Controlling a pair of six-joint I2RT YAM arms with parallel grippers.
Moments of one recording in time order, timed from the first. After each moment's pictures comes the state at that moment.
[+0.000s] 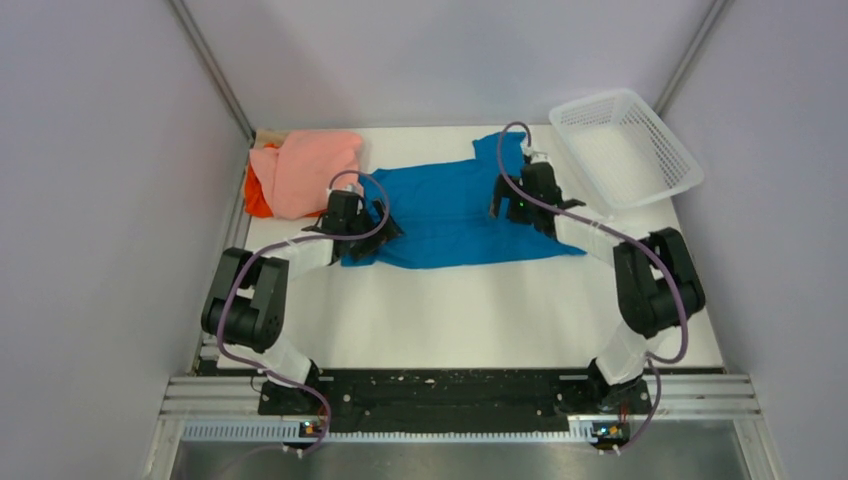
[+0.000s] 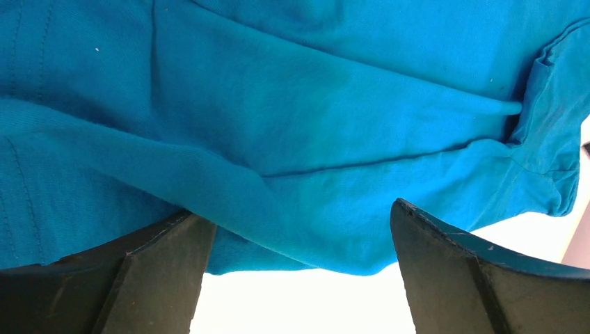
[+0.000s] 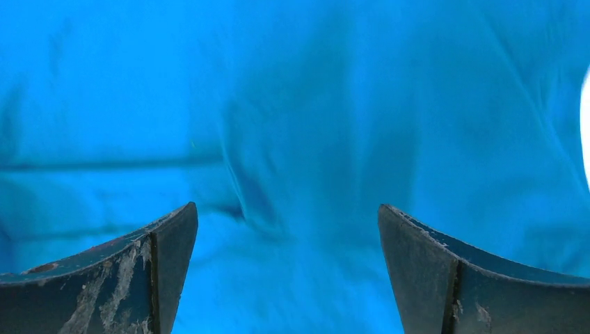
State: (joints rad) left arm -0.26 1.63 0.84 -0.01 0.18 -0.75; right arm 0.36 1.77 1.15 -0.07 0.08 0.41
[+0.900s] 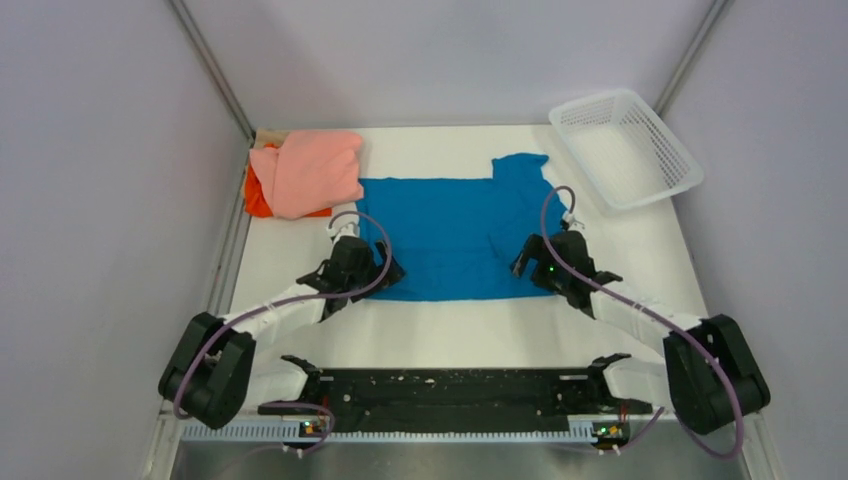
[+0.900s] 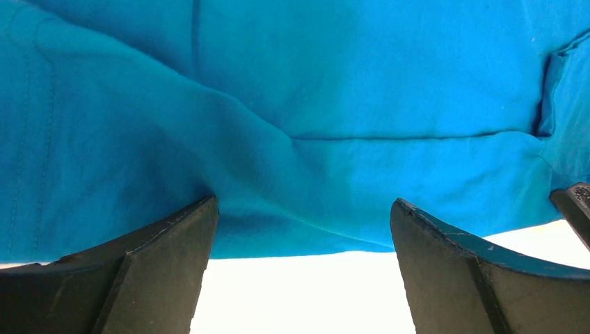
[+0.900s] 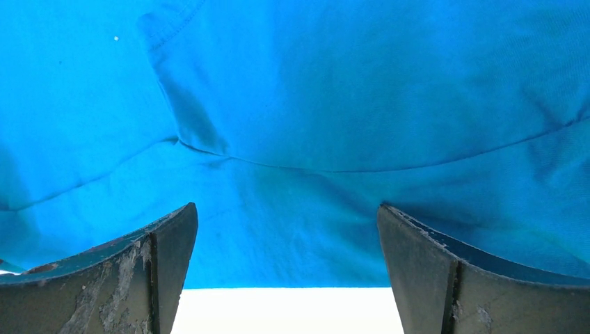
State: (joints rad) left arm -0.46 1.27 0.50 -0.02 -0.01 -0.84; right arm 0.37 1.24 0.46 0.02 0.07 0.68
